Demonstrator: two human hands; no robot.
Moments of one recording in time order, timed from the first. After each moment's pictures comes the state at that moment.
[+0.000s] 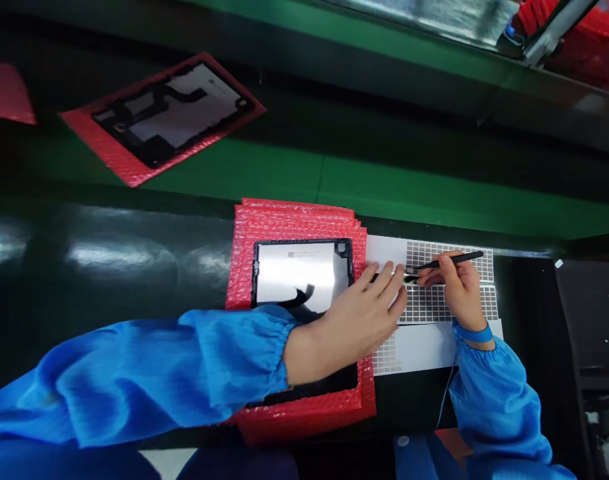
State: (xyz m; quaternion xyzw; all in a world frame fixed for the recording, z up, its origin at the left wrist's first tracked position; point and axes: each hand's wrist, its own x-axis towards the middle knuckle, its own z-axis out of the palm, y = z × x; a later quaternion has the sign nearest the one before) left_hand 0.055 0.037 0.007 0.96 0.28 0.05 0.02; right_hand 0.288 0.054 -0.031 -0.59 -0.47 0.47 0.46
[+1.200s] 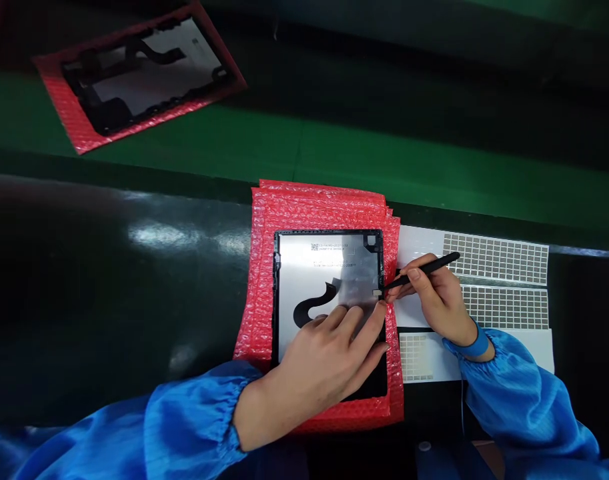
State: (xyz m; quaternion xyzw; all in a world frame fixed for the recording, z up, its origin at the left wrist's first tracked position) left_hand -0.013 -0.008 0.001 0.90 0.41 0.10 0.09; right_hand 0.202 0.045 -0.039 -0.46 -0.49 0.63 0.39
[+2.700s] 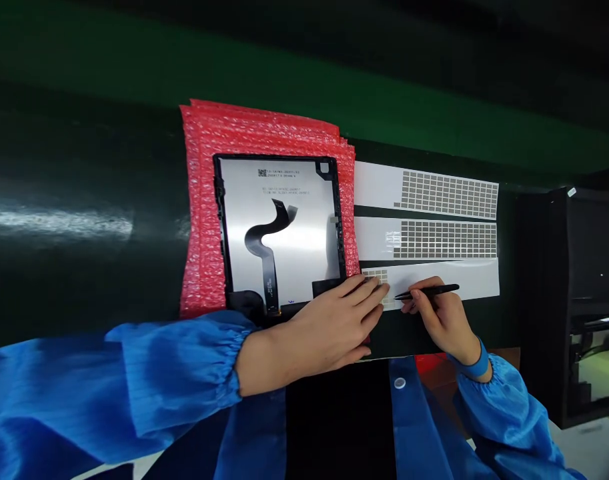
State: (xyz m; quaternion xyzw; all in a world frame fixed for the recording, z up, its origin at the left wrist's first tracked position) left_hand 0.028 -0.056 -0.016 0.98 0.18 0.01 0.13; right_hand 0.288 -0.100 -0.031 -0.61 -0.61 0.45 0.23
